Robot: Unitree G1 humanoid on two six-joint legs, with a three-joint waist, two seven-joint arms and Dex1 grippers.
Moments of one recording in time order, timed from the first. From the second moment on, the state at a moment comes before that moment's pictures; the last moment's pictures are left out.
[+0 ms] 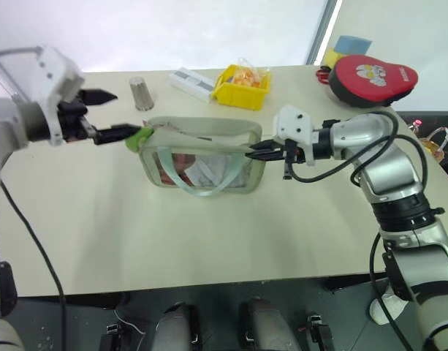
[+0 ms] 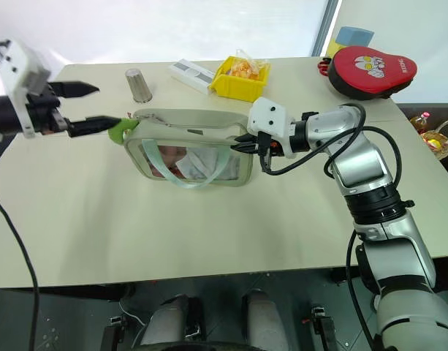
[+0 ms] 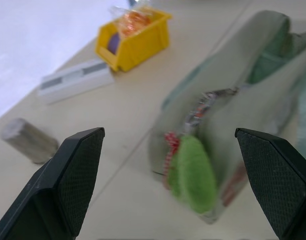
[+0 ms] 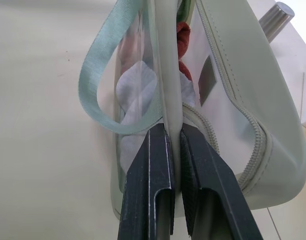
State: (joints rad) left arm -0.69 1.03 0.13 -0.08 -0.47 0.74 -1.02; right arm -0.88 -0.66 0.22 0.05 0.15 0.36 1.19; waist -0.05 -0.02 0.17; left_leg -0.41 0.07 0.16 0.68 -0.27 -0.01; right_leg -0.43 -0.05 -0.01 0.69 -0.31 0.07
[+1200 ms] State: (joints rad) left arm -0.85 0.89 -0.06 -0.08 -0.36 0.64 -1.02; right arm -0.88 -0.64 0.22 0.06 0.14 0.38 1.14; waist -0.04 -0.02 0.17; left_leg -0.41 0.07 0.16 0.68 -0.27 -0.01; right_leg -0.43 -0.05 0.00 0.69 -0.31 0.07
